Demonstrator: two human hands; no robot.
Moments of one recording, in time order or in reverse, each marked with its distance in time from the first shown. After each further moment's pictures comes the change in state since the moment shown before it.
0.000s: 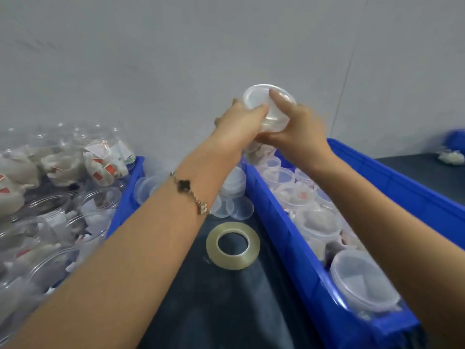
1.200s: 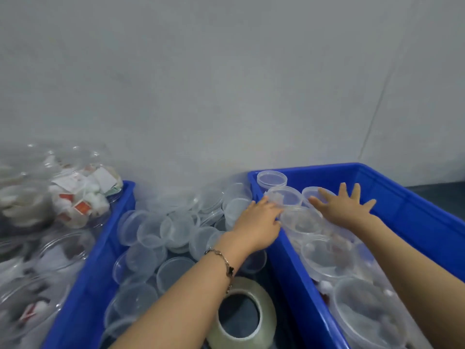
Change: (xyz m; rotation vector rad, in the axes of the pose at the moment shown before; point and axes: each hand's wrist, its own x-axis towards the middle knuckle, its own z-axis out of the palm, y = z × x) left_hand 0.100 -0.155 0.071 0.759 -0.388 0.311; right_hand 0.054 0.214 0.072 -0.679 -0.506 0.535
